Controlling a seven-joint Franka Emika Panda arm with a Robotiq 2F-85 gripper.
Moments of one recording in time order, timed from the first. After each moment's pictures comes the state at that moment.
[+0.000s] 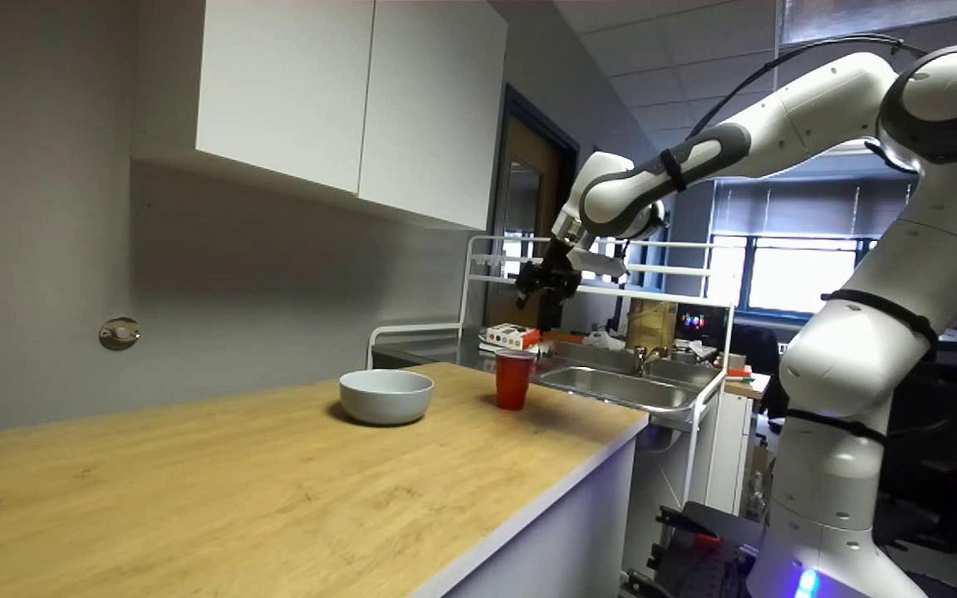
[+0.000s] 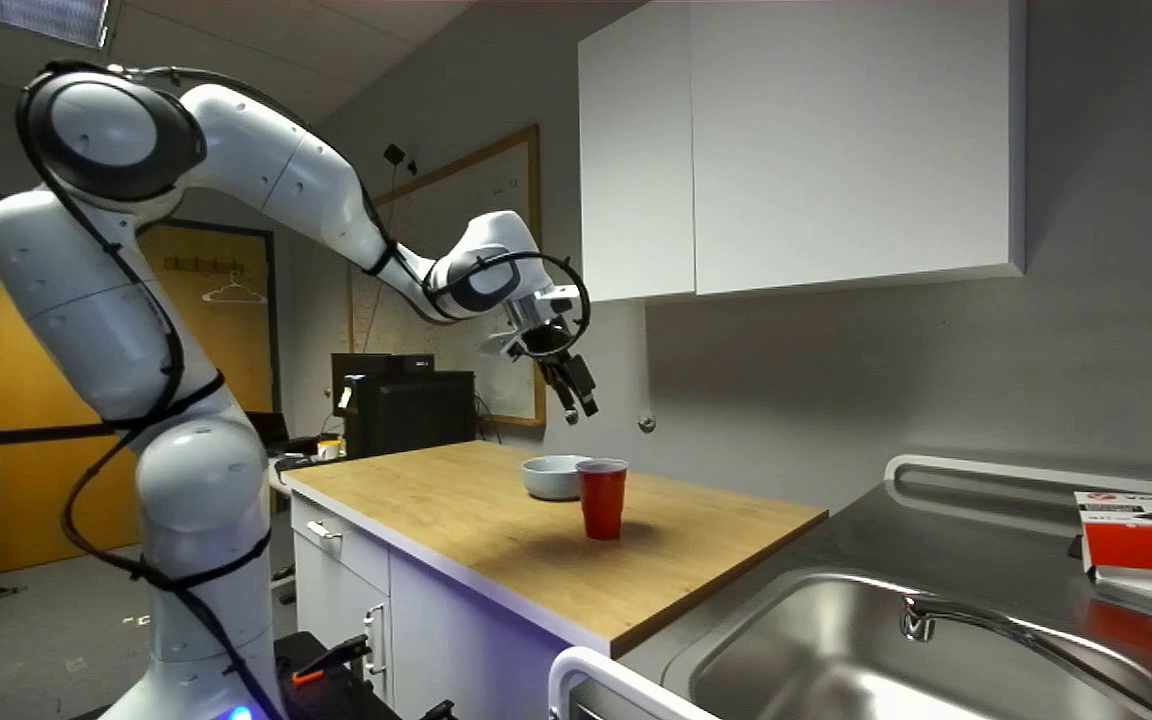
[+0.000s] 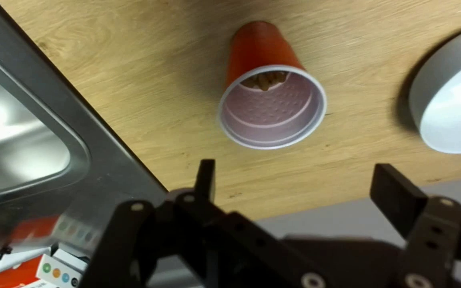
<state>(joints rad) -0.21 -0.44 0.03 -2.49 -0.06 2.51 0.24</state>
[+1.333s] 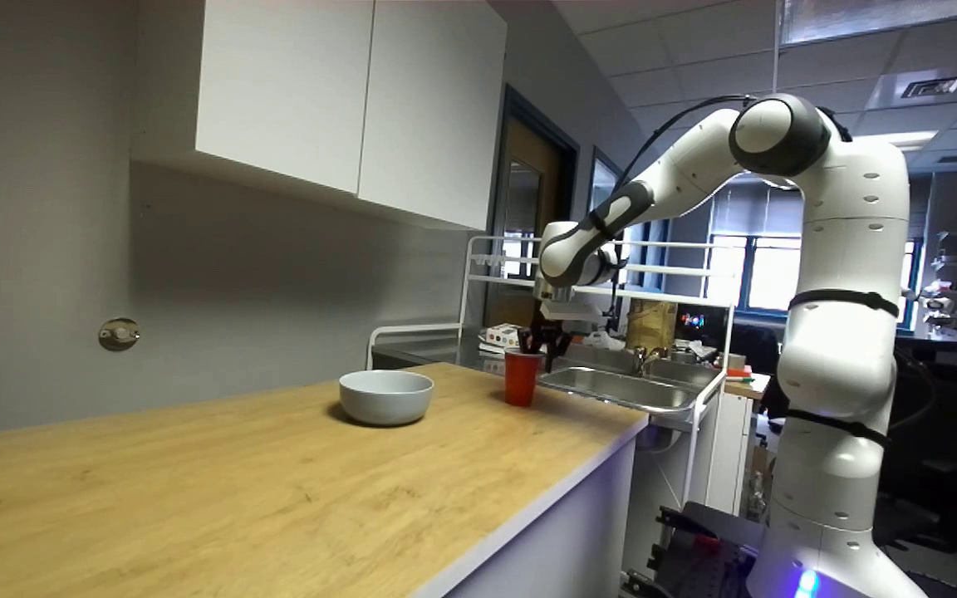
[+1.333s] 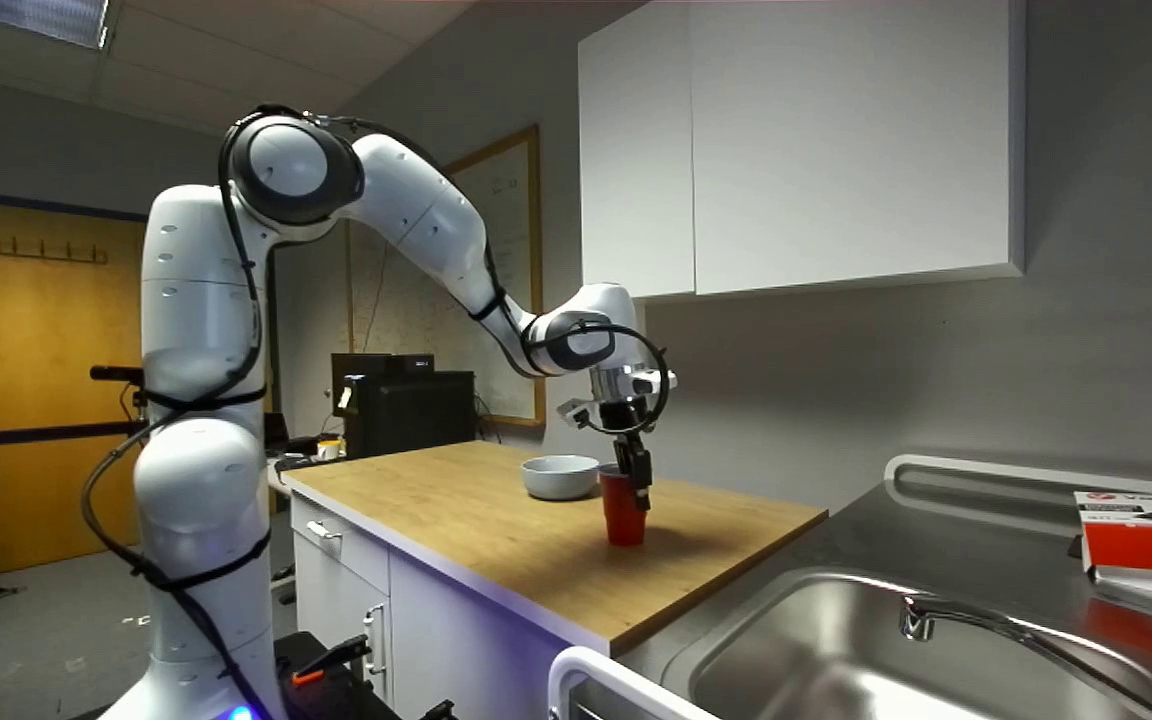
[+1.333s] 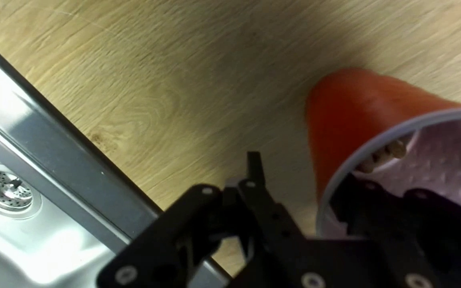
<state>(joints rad) -0.23 0.03 -0.11 -2.23 -0.11 2.40 0.39</state>
